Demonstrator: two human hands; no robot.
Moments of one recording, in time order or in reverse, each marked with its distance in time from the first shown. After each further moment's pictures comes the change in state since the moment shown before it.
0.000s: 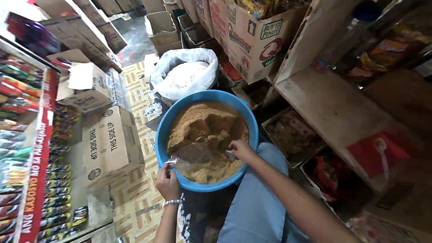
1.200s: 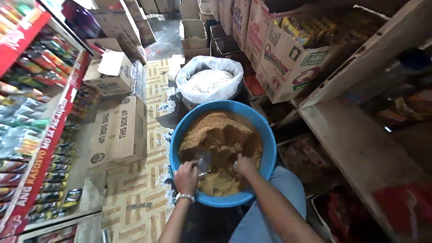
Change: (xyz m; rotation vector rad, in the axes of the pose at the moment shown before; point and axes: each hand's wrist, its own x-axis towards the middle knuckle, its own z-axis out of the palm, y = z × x) left_hand 0.027 0.025 0.015 0.198 -0.300 0.001; right_hand 0.075 -0.007 0.047 -0.342 -0.033 0.251
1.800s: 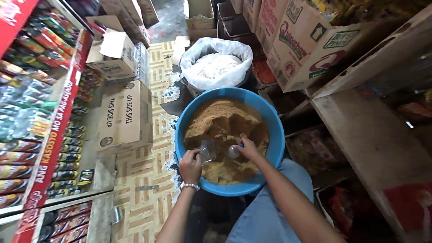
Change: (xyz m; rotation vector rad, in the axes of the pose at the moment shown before) left_hand -0.006 -0.014 0.015 -0.162 0.265 0.095; right_hand 0.003 -0.003 -0.021 0.383 0.037 -0.294
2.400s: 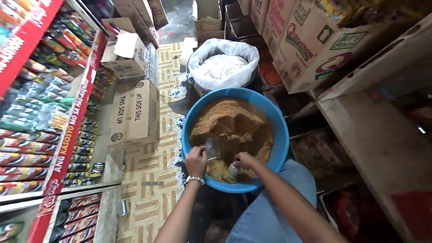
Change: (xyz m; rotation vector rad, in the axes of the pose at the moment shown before) left_hand 0.000 0.002 0.000 0.046 -0.049 -0.031; right_hand 0.008 0.012 0.038 -0.382 -0.496 -0.008
